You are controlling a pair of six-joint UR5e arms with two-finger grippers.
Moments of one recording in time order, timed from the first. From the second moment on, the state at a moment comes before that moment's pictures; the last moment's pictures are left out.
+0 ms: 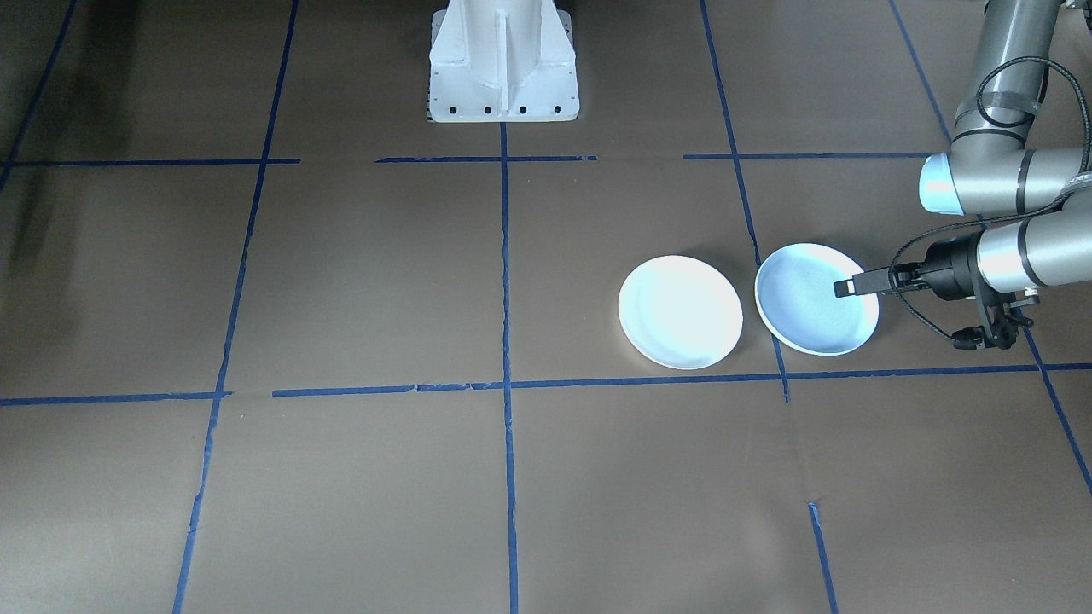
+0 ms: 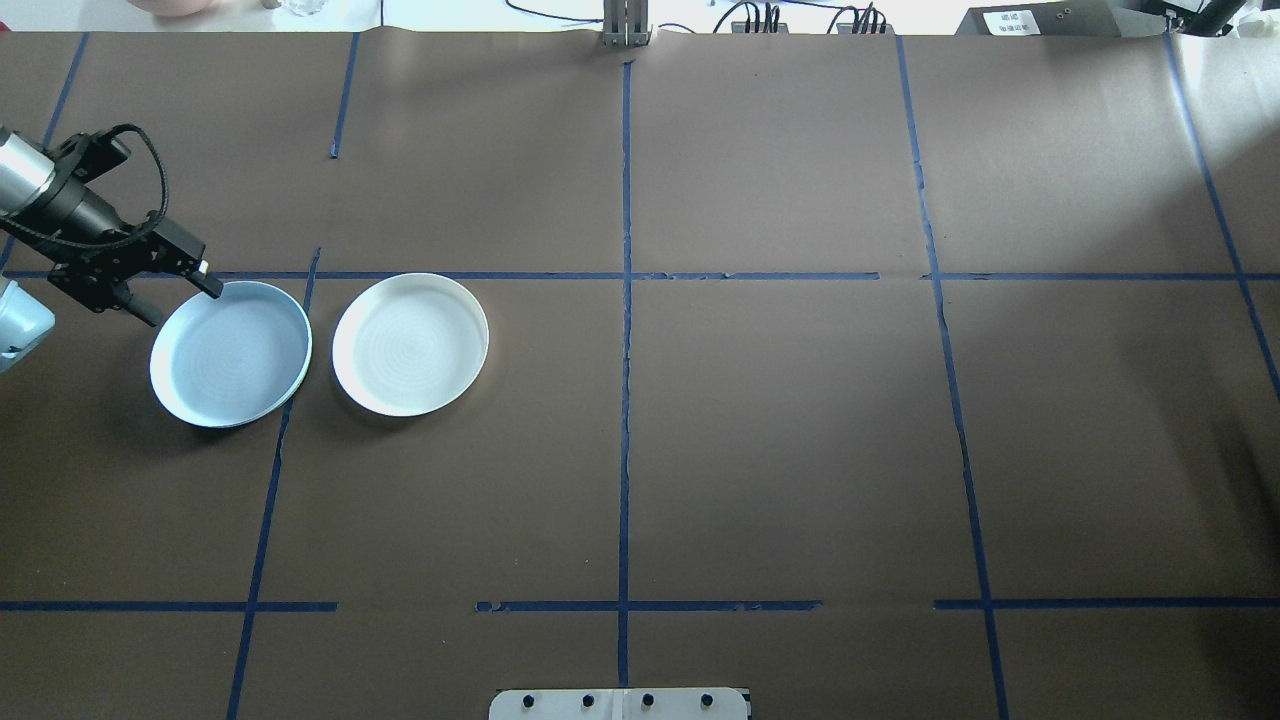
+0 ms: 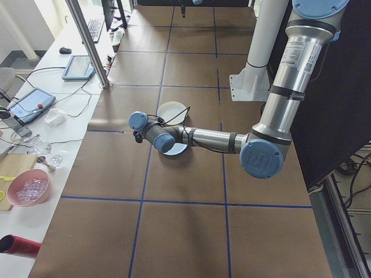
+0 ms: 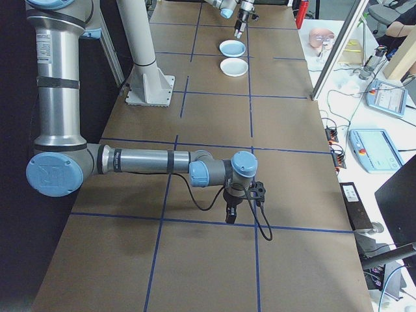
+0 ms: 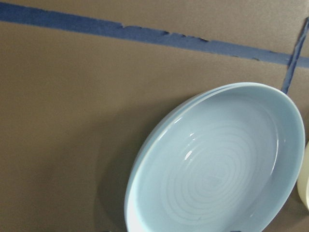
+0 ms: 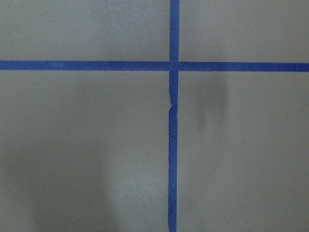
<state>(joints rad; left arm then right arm) -1.09 -1.86 -1.37 -2.07 -2.73 -0.95 1.37 -1.61 1.57 -1.46 2.26 0.21</state>
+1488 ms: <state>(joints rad) -0.78 -1.98 -1.57 -1.88 -2.35 -1.41 1.37 -1.61 1.57 -1.46 2.26 0.21</state>
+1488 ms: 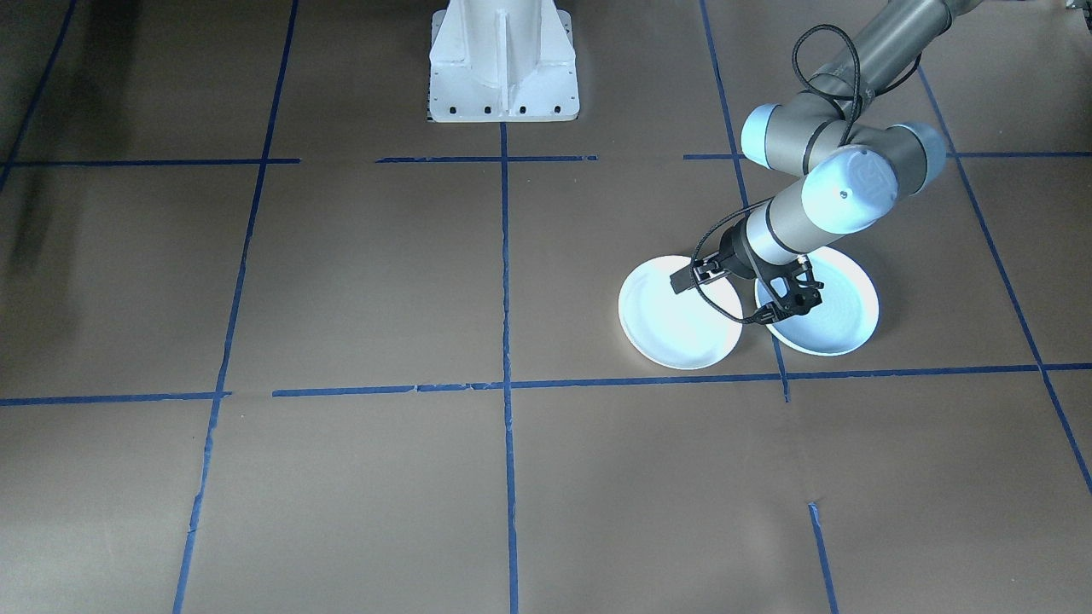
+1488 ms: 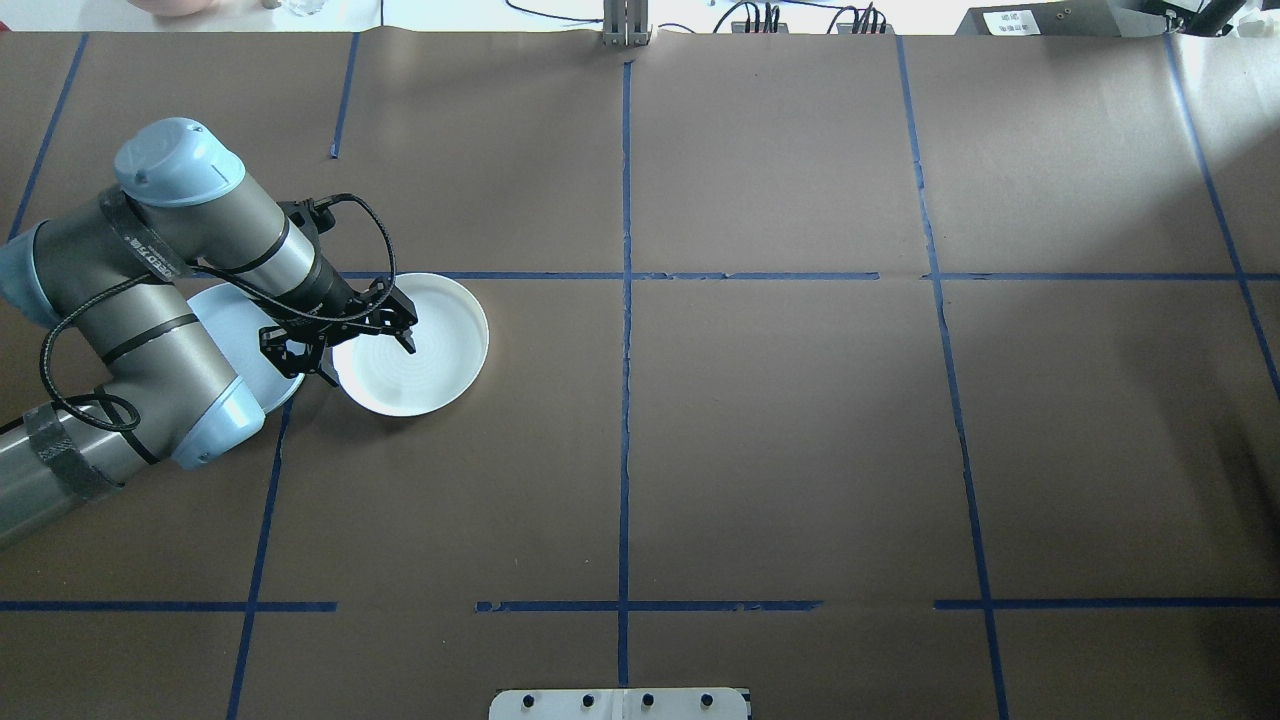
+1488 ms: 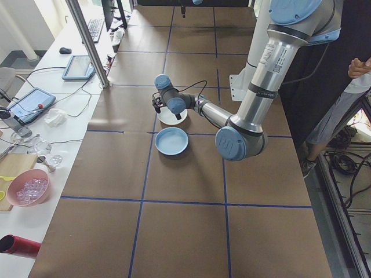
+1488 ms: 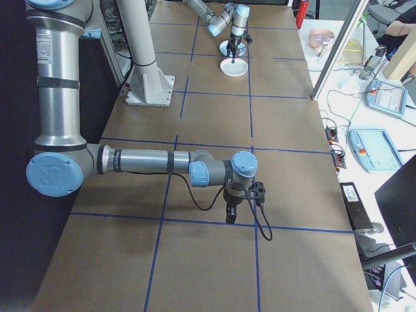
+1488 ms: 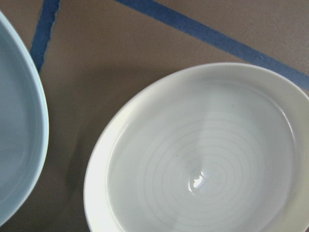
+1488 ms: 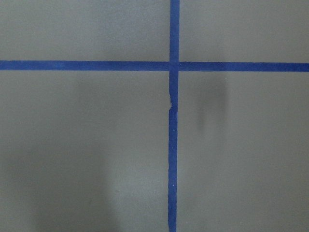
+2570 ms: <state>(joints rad) -0.76 -1.91 -1.58 -1.88 -2.30 -1.48 1.37 -1.61 1.57 -1.46 2.26 0.21</state>
